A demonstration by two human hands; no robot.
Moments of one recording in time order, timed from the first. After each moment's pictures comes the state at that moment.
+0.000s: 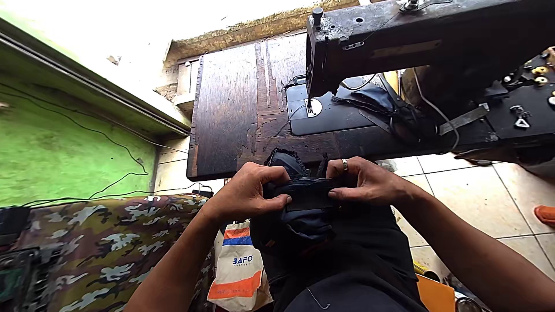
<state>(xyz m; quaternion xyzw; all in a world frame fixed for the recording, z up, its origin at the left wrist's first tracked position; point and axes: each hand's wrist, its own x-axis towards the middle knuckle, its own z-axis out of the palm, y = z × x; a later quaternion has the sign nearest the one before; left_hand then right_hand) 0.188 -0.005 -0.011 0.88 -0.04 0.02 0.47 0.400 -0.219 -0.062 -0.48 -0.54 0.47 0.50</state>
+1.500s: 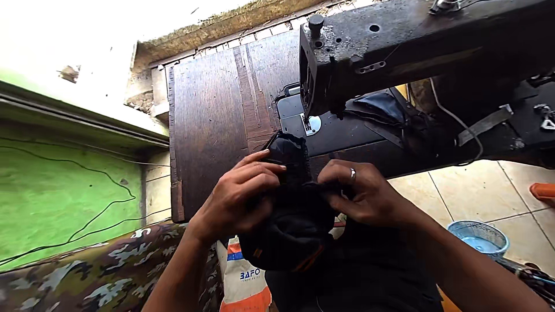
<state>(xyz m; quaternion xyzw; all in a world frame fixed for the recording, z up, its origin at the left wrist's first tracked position) 0.238 0.063 -0.031 0.91 -0.13 0.17 0.36 0.411 -0.167 -0.070 -0.57 -0.59 0.18 0.54</state>
